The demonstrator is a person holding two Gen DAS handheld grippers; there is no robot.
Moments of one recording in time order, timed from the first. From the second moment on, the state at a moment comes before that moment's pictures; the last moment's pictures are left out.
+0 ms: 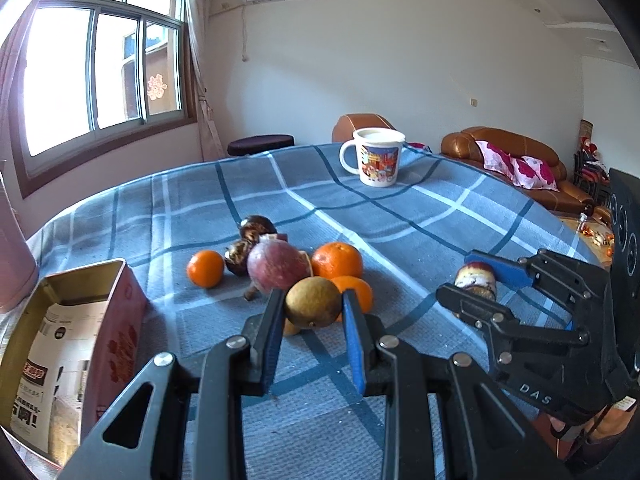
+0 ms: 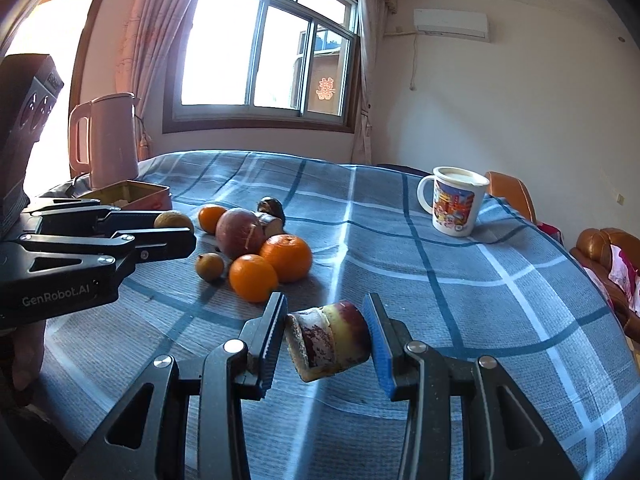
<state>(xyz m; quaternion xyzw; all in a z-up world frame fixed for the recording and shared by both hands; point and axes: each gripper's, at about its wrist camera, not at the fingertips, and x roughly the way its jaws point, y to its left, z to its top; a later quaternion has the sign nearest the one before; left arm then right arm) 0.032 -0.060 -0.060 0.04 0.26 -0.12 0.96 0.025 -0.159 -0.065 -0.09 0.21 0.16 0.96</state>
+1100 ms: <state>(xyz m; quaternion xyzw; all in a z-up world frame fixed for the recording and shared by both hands) 0.011 0.015 -0.026 0.00 0.19 -0.02 0.98 0.021 -0.078 -0.020 -0.13 0.15 0.25 0.95</state>
